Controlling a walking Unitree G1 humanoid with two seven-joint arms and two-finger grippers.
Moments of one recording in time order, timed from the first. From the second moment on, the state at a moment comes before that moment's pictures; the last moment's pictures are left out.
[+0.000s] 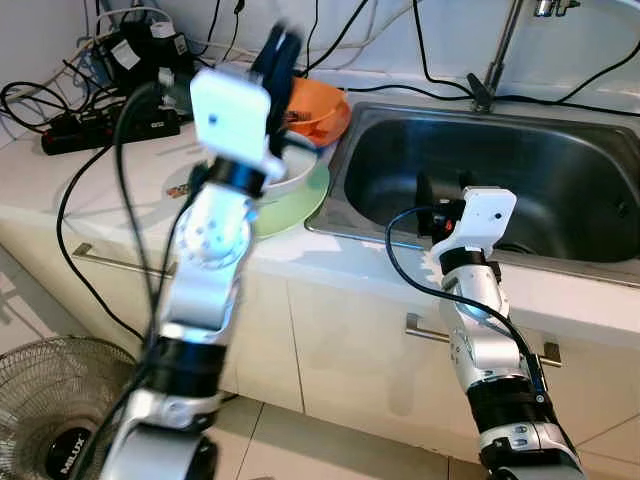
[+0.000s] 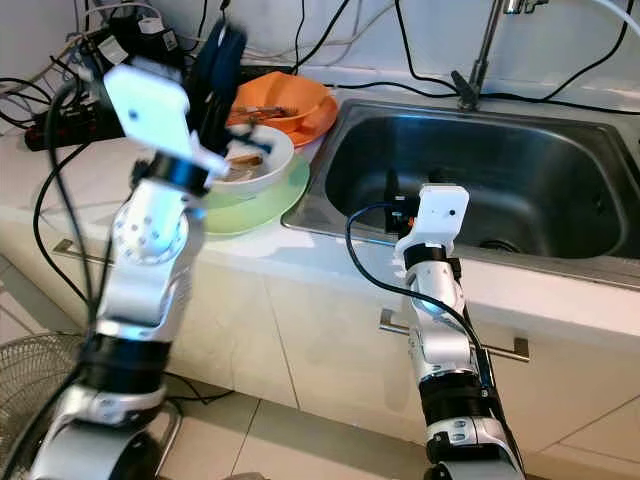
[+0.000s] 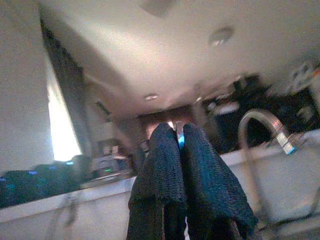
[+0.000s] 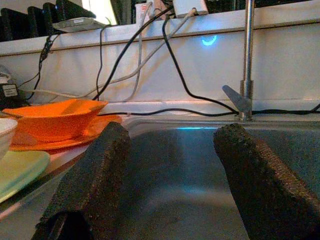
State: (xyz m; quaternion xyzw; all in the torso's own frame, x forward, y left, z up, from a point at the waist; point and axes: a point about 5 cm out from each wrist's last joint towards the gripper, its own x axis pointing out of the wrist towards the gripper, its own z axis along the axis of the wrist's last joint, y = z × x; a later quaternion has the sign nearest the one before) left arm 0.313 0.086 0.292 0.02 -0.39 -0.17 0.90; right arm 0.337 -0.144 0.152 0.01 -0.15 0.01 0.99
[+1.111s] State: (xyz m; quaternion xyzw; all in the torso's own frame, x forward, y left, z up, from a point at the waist) left arm 0.348 0.089 0.275 -0.23 -0.31 -0.21 0.90; right arm 0.332 -0.149 0.193 -0.07 -0.20 0.13 0.97
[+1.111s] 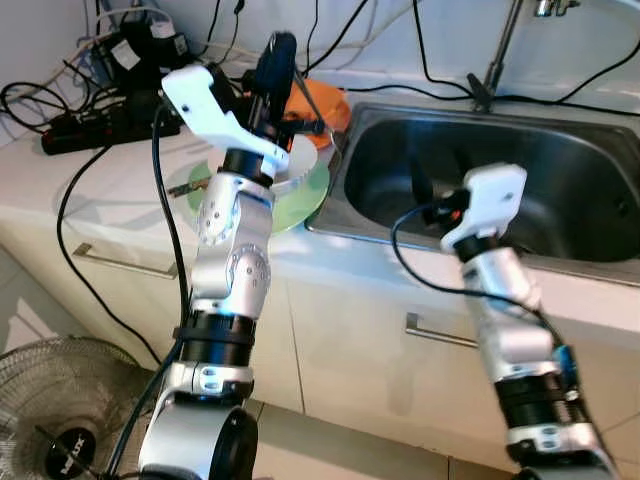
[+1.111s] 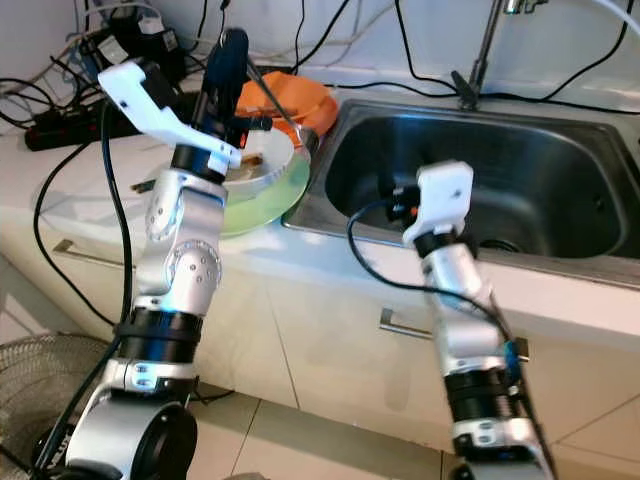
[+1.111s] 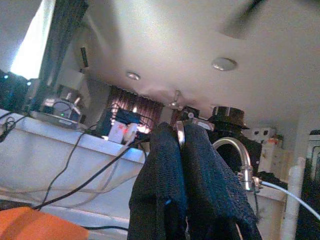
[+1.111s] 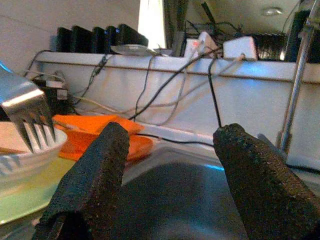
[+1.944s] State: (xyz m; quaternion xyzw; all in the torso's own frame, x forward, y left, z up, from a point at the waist) left arm 0.348 0.069 0.266 -0.27 -0.26 -0.30 0.88; right arm 0.325 -0.116 0.205 -0.07 -0.20 0.25 0.95
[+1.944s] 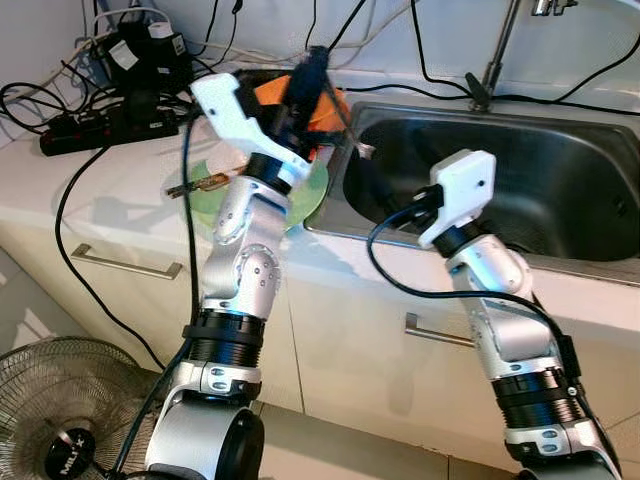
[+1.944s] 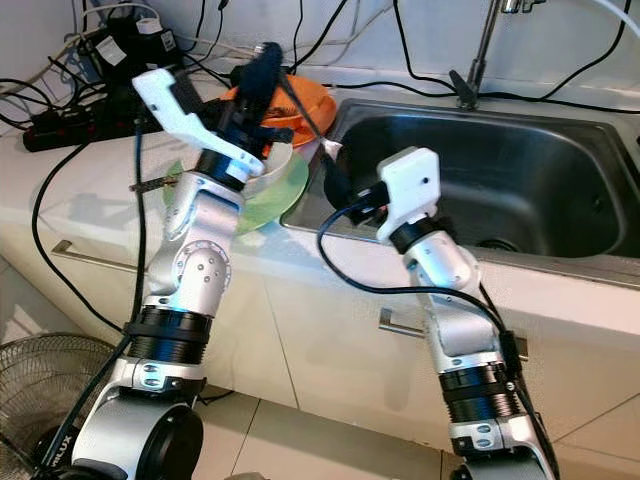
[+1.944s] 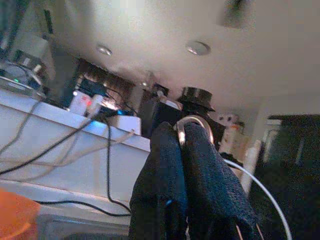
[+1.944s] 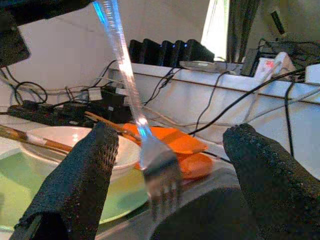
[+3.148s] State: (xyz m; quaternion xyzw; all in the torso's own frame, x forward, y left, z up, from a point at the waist) left arm 0.332 0.035 0.250 -0.23 -0.21 -0.39 0.87; right arm 0.320 -0.104 0.211 -0.06 -0.21 0.26 0.94
